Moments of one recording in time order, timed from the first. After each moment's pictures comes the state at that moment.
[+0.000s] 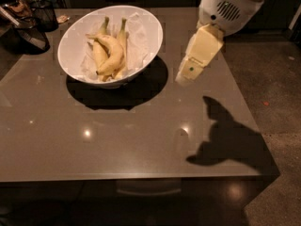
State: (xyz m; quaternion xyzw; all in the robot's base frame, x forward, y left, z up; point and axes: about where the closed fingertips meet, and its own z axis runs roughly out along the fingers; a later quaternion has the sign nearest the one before) arm 0.502 -0.097 0.990 -0.55 0.81 0.08 0.19
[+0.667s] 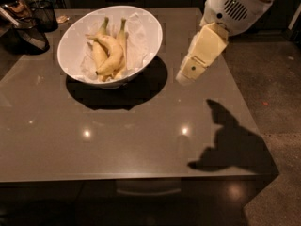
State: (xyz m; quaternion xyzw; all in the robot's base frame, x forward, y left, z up) arm 0.494 -0.093 0.998 -0.54 0.81 0.09 0.22
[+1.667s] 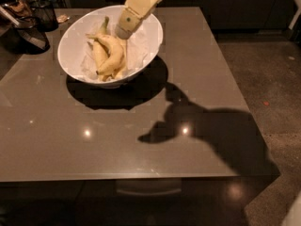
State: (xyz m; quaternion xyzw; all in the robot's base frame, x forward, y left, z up) arm 0.562 0.016 1.041 -0.55 0.79 0.14 0.22
